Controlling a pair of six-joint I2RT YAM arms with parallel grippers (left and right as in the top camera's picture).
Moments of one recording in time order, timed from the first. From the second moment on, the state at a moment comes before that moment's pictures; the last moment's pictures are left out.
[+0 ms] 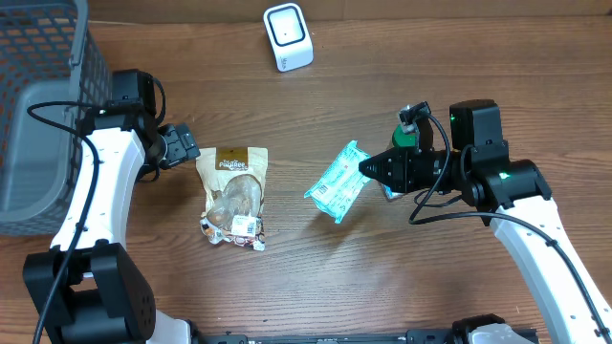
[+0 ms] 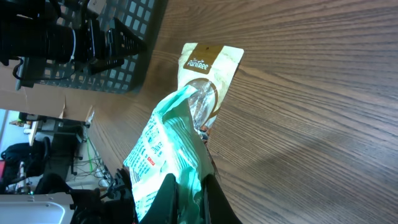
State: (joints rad) left arm 0.10 1.69 1.33 -0.98 -0.10 -0.35; right arm 0.19 1.29 1.05 -0.68 -0.80 0.23
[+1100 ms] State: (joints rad) left arm 0.10 1.69 1.33 -0.98 -0.10 -0.36; right arm 0.19 1.29 1.05 -0.69 -0.80 0.23
